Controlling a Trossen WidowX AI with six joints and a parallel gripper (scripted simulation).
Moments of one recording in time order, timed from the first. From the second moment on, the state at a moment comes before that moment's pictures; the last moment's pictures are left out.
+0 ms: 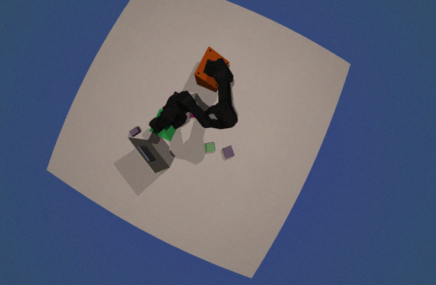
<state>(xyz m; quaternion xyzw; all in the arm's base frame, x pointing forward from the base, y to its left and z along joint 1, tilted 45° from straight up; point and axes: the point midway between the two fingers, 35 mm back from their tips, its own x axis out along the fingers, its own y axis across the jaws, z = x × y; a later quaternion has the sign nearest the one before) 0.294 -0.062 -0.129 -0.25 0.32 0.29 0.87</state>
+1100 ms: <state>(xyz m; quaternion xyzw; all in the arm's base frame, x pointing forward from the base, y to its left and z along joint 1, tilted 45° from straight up) 0.295 -0.053 -0.135 -0.24 0.32 0.29 0.87</state>
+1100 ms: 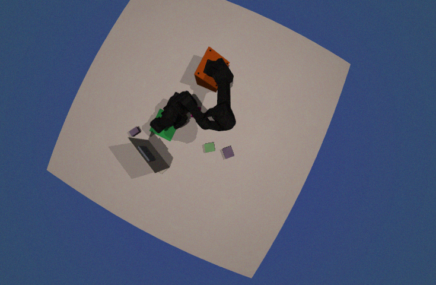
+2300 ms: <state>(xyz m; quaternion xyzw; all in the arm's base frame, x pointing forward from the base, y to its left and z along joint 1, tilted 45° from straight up) 0.277 -0.074 -0.112 -0.24 0.33 0.29 0.87</state>
